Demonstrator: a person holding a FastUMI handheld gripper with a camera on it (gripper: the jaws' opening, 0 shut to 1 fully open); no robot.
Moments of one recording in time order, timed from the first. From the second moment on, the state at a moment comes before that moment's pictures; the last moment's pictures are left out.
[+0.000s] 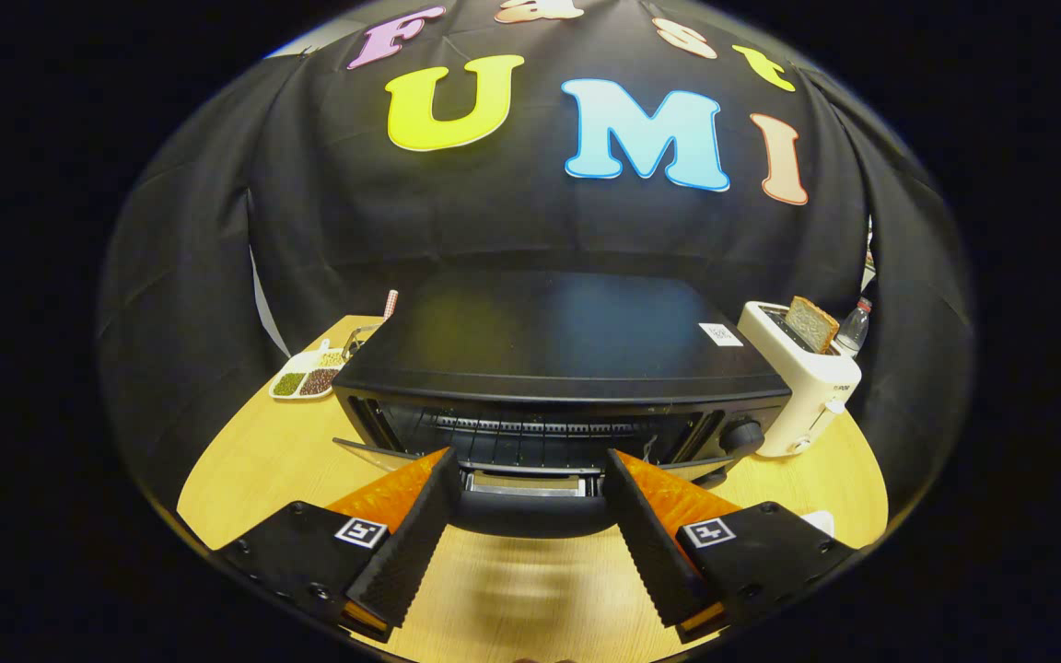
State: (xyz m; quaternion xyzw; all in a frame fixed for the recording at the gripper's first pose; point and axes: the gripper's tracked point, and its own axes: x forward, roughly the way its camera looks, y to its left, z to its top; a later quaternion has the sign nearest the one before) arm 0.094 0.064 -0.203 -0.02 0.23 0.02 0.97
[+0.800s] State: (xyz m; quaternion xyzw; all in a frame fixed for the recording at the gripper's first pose) arm 0.038 0.062 -0.249 -0.01 0.29 0.02 0.96
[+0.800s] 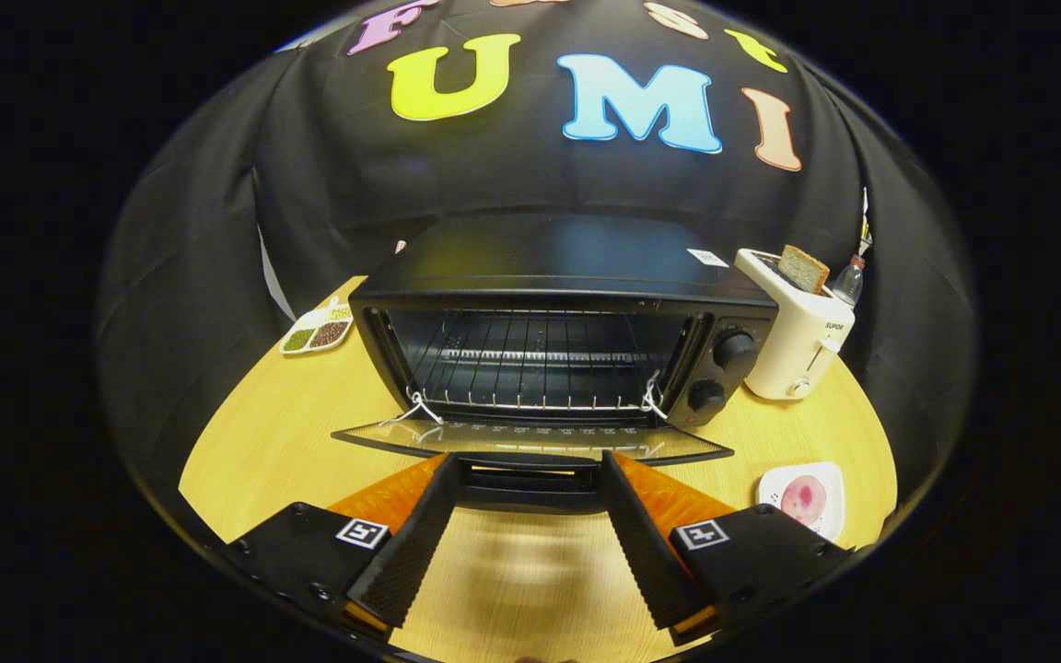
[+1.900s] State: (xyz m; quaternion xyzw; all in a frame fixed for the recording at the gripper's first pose) arm -0.039 -0.021 -0.295 -0.05 0.38 0.03 0.92
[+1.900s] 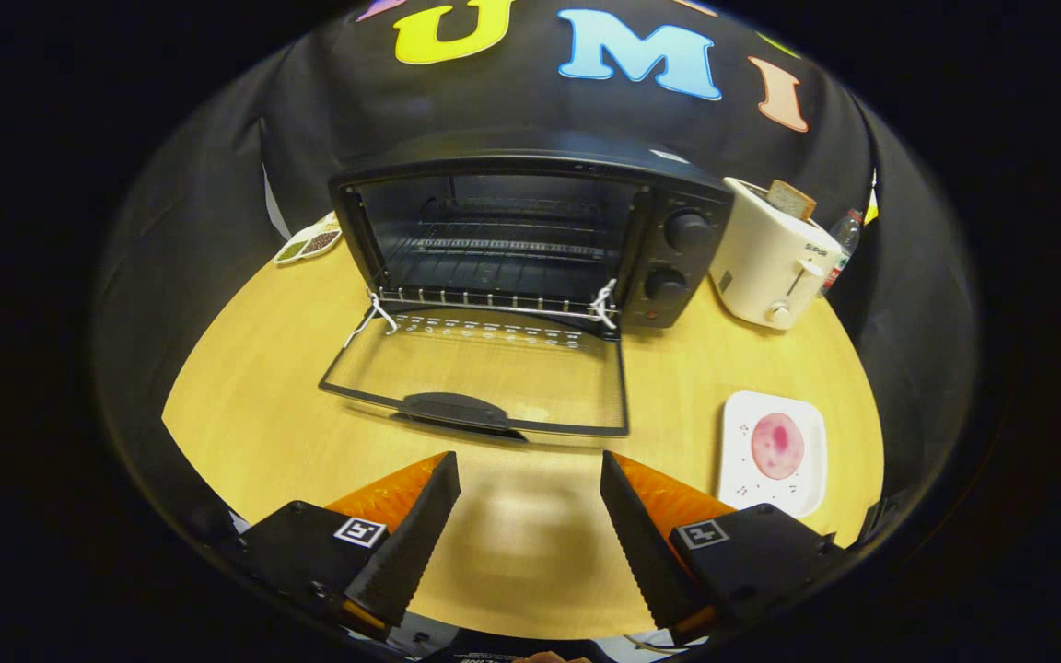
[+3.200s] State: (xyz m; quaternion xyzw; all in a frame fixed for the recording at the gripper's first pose) arm -0.026 -0.304 -0.342 0.06 0.53 0.00 0.85
